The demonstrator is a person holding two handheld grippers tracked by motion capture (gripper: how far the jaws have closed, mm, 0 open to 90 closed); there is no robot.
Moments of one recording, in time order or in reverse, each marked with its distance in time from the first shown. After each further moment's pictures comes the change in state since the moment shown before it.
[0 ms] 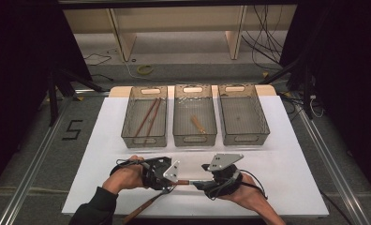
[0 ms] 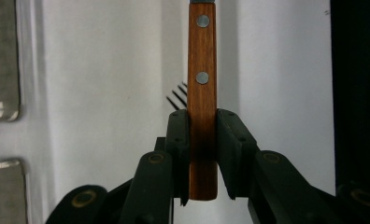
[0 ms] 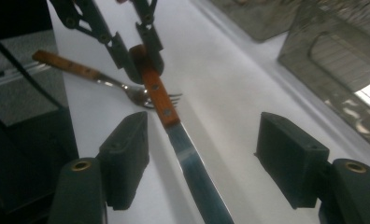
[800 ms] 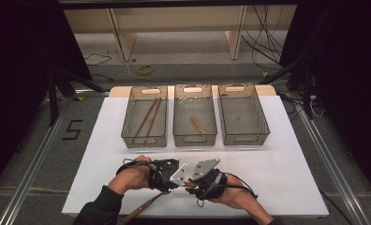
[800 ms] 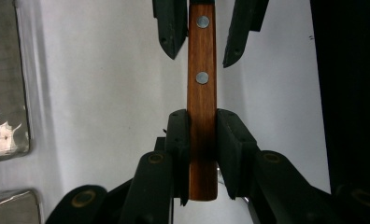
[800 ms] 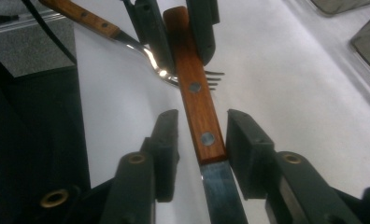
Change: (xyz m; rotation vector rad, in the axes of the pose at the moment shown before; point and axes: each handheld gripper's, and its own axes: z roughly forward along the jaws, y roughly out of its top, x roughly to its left) left arm -0.006 0.018 -0.002 -0.019 -0.002 0.058; right arm 0.012 0.003 0.038 0.141 0.081 -0.132
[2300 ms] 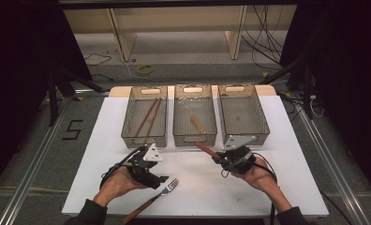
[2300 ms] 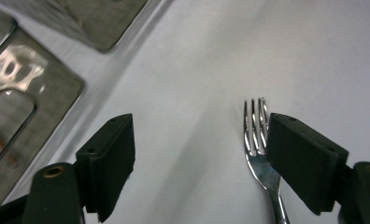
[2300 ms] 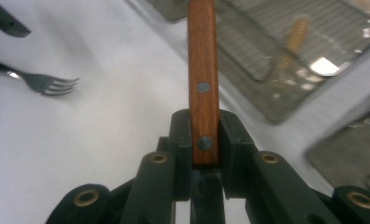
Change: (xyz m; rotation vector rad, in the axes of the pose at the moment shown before) left arm 0.005 -0.070 -0.008 -0.218 0.212 -0.647; right arm -0.069 -0.026 -0.060 -0.089 -0.235 0.195
